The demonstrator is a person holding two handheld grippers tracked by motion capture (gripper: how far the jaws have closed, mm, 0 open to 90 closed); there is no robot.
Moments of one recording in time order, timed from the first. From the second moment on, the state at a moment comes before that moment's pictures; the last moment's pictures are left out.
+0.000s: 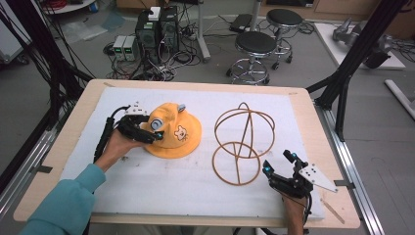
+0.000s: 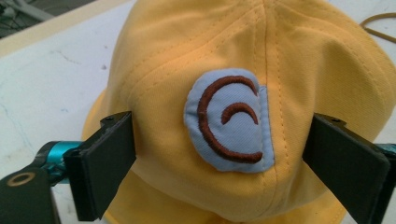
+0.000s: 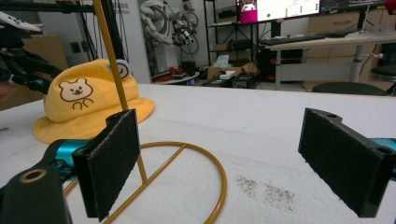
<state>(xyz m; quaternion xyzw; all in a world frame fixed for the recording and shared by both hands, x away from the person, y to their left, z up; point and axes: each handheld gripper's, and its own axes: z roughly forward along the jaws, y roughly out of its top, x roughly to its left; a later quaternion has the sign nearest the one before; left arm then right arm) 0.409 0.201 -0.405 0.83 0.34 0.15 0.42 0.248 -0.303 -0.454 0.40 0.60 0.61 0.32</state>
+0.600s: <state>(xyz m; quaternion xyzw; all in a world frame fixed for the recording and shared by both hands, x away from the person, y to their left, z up) 0.411 0.196 -0.413 0.84 0.32 0.12 0.41 0.247 -0.304 -0.454 0.41 0.60 0.62 0.31</state>
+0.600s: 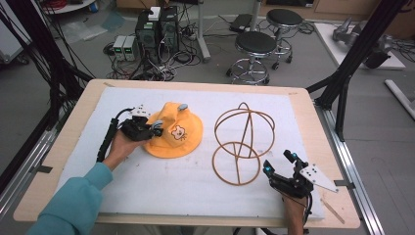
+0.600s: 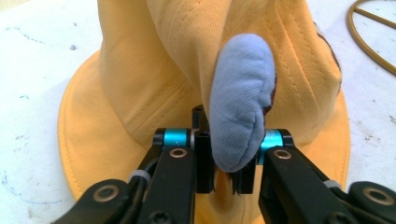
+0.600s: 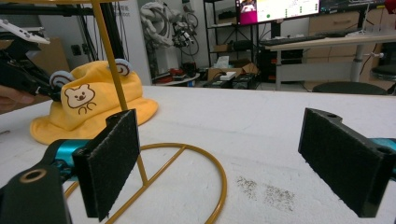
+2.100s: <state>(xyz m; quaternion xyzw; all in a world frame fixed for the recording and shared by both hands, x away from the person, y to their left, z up) 0.356 0.154 -0.186 0.82 0.19 0.12 0.53 0.248 -0.302 -0.454 0.40 0.60 0.61 0.32</state>
